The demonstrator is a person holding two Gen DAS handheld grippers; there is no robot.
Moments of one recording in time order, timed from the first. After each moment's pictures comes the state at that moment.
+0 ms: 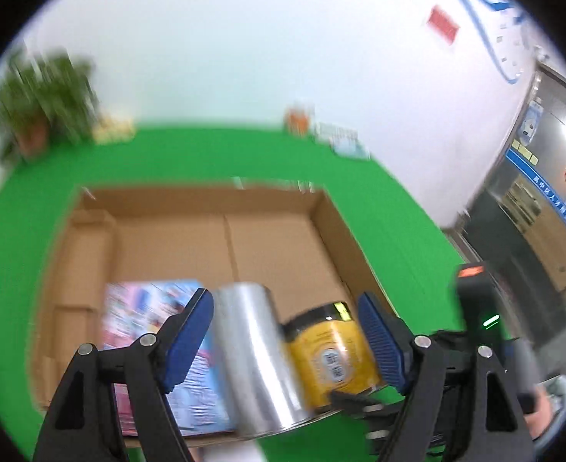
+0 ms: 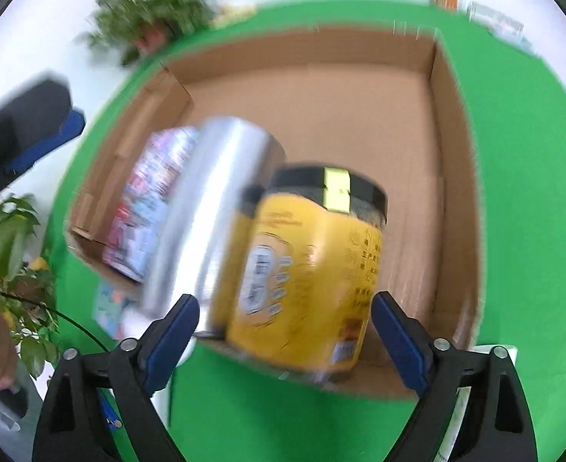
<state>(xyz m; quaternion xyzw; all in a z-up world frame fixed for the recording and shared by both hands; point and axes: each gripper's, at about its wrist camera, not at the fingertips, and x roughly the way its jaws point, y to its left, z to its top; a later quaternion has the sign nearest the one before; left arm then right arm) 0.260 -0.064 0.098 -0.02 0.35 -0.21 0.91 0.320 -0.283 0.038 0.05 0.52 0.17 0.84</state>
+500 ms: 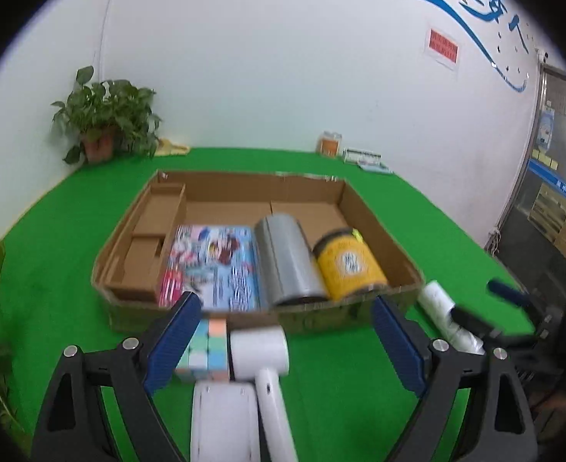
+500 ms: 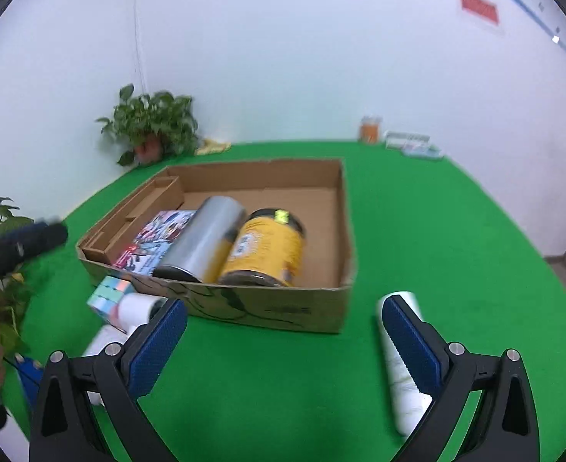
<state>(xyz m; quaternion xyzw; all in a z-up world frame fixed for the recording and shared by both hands) 0.122 -0.041 0.053 -0.01 0.31 -0.14 0.94 0.129 -0.338 0.049 0.01 0.27 0.07 0.96</state>
